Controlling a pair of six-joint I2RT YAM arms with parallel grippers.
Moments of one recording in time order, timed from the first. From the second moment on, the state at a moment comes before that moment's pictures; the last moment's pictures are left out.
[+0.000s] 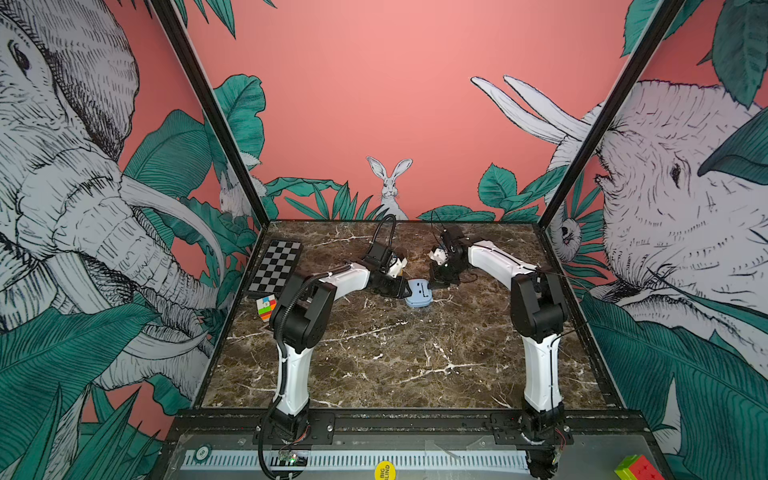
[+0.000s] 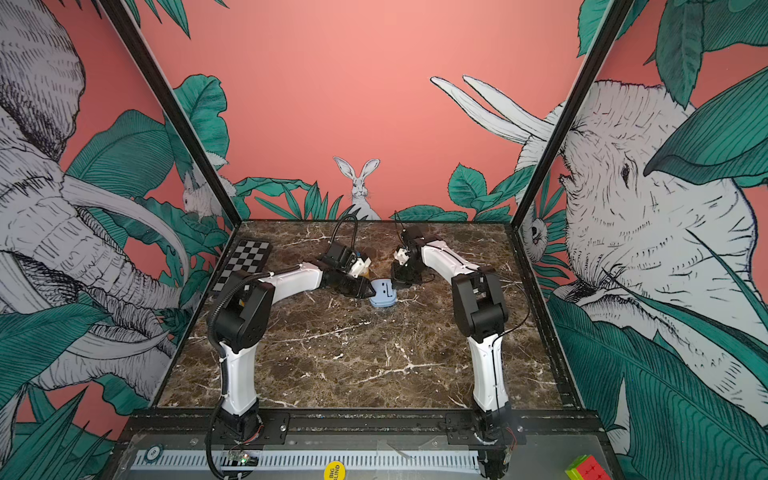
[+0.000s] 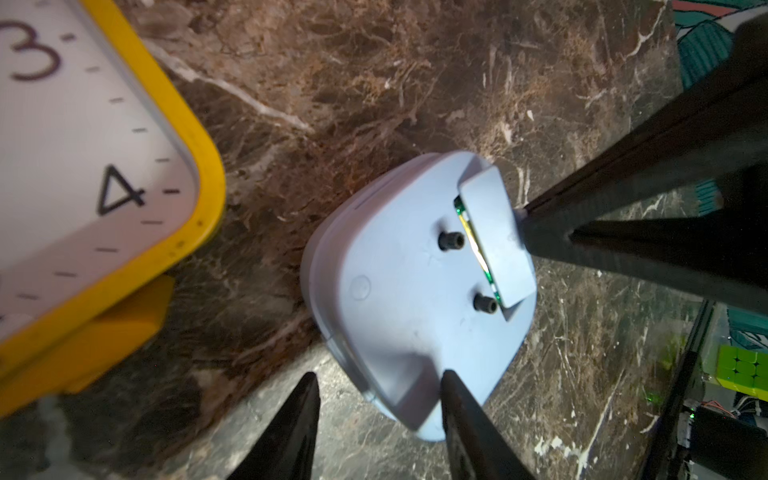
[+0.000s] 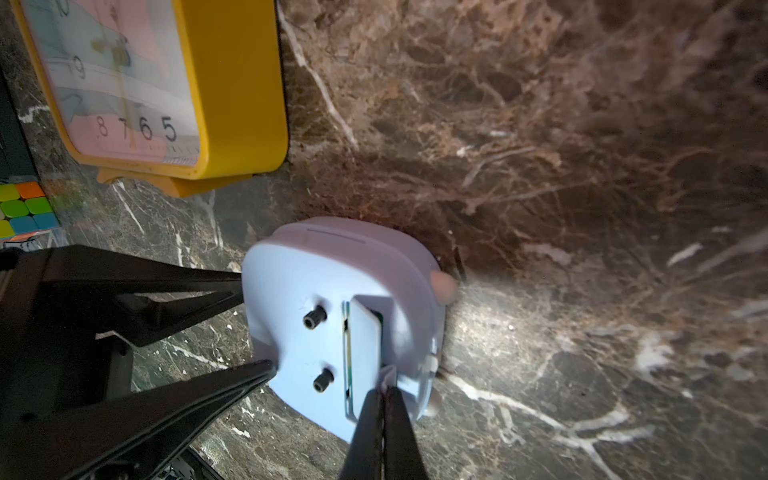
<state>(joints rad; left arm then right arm) -0.54 2.03 1.37 -0.39 0.50 -0.21 0.39 2.14 1.72 -0.90 -0.45 0.29</state>
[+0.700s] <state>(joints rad) -0.54 2.04 1.39 -0.39 0.50 -0.21 0.40 2.18 1.78 -0.98 -0.47 0.27</state>
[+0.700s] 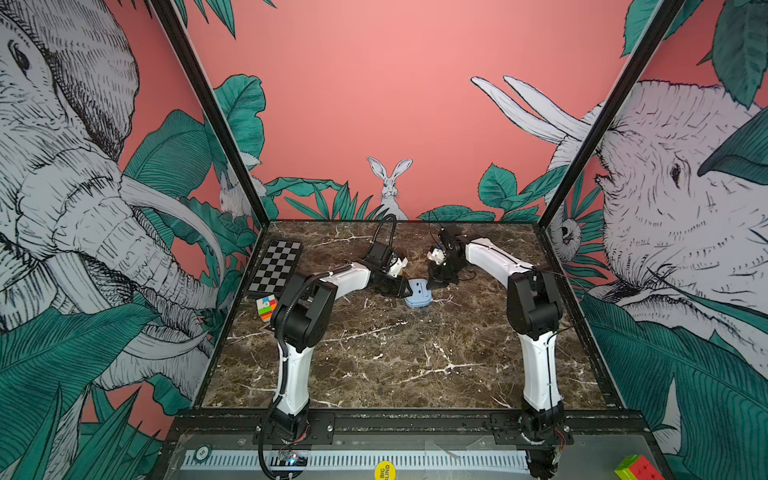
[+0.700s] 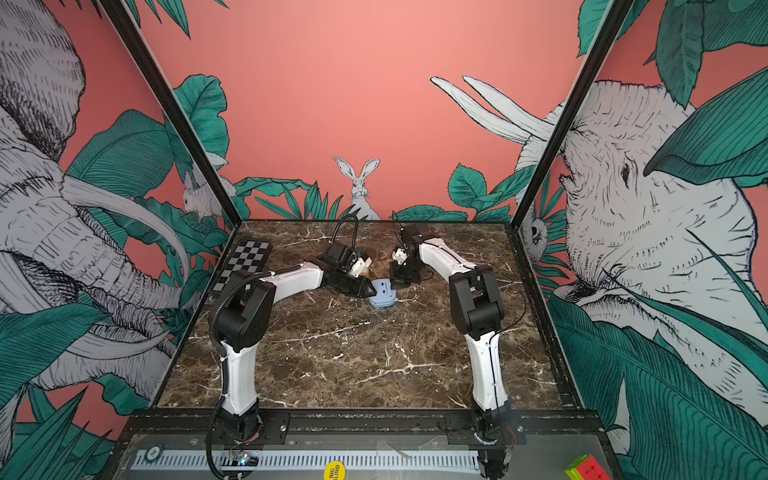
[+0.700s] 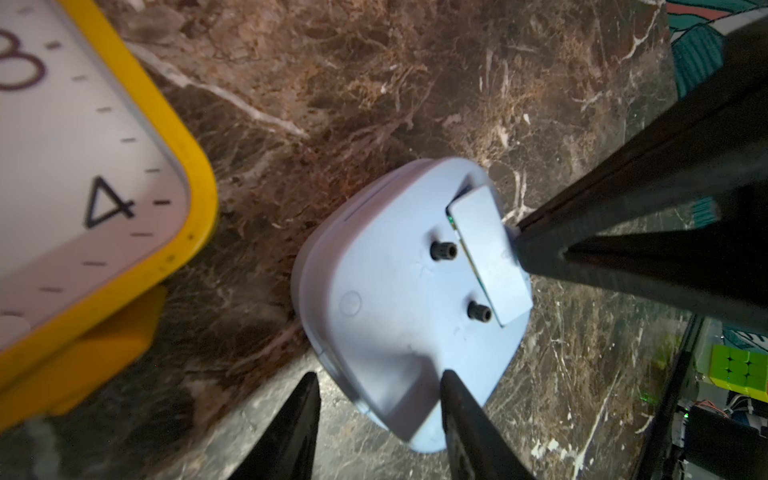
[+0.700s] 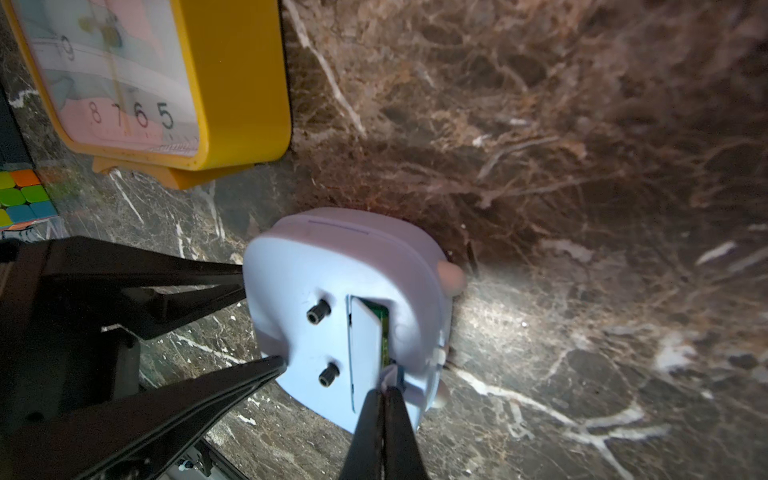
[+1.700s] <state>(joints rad) -0.54 2.05 1.39 -0.39 0.52 -0.21 0.40 2.16 1.75 -0.94 -0.41 0.29</state>
